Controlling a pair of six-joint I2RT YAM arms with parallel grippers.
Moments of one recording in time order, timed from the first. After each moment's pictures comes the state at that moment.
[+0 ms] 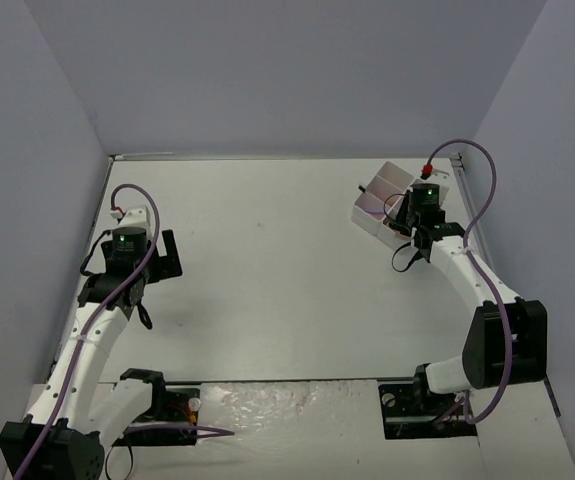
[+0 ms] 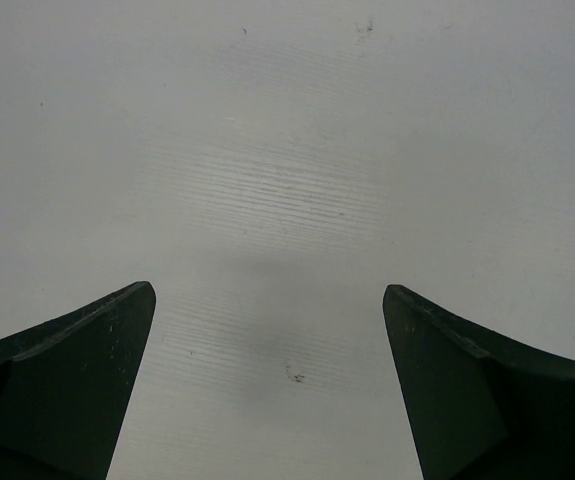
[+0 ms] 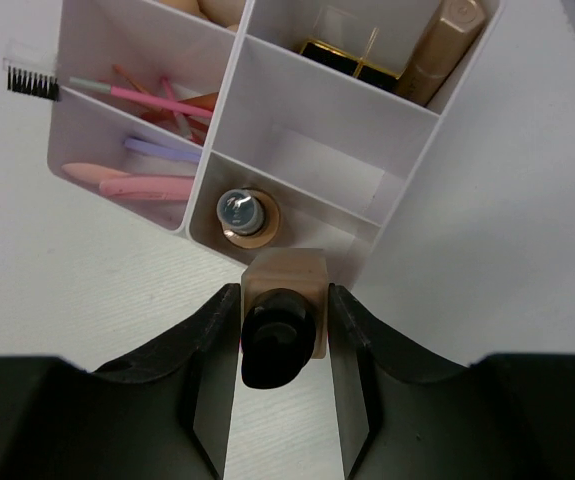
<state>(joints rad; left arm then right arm) -0.11 0.91 0.83 -0.63 -0.20 -0.23 0.10 1.40 0.95 -0.22 0.27 0.34</state>
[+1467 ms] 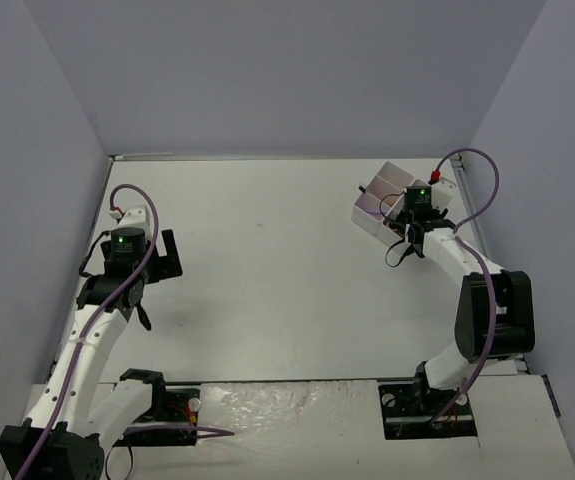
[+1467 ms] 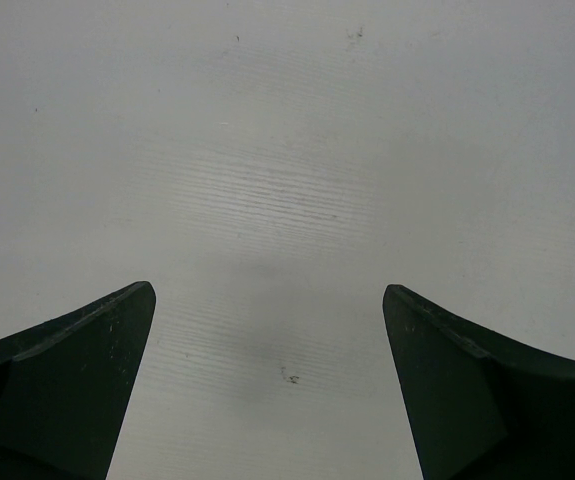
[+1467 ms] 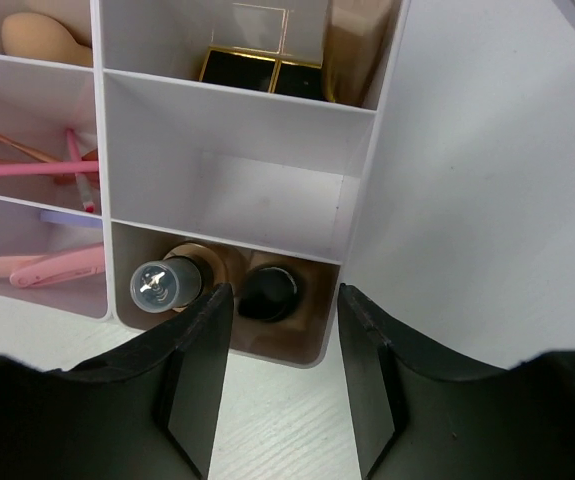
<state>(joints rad) -0.11 0.90 0.83 -0.63 -0.19 -0.23 0.07 1.56 0.96 -0.16 0.42 0.52</state>
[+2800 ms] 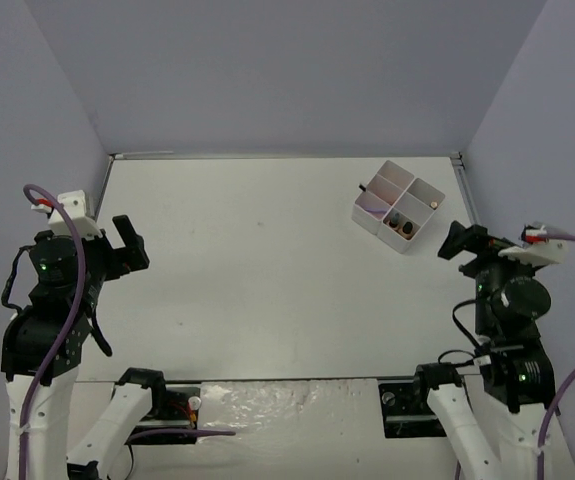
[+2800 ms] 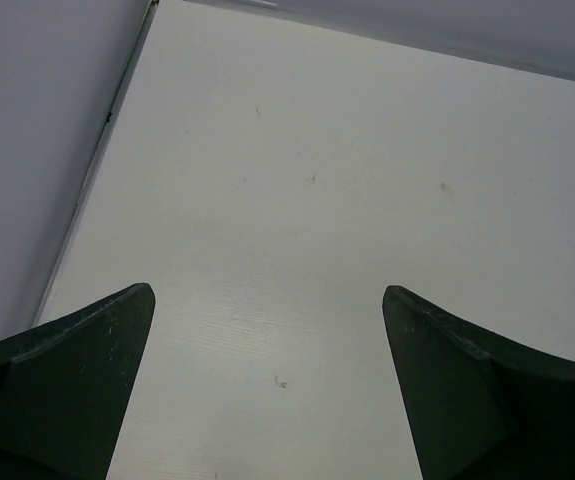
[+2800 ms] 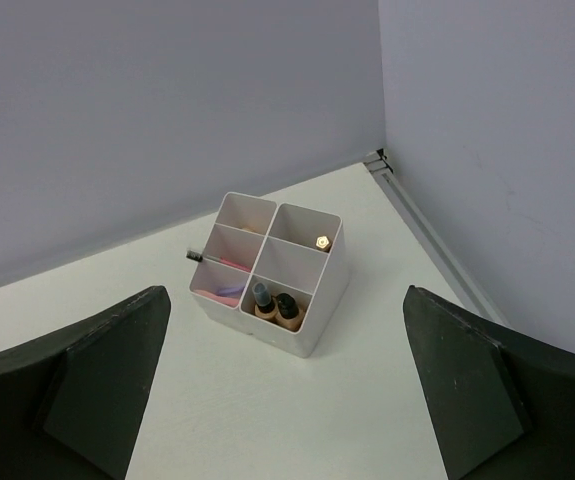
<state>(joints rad) -0.11 0.73 1.29 -0.94 -0.19 -0.19 0.09 0.46 0.94 -0.46 0.33 0.23</state>
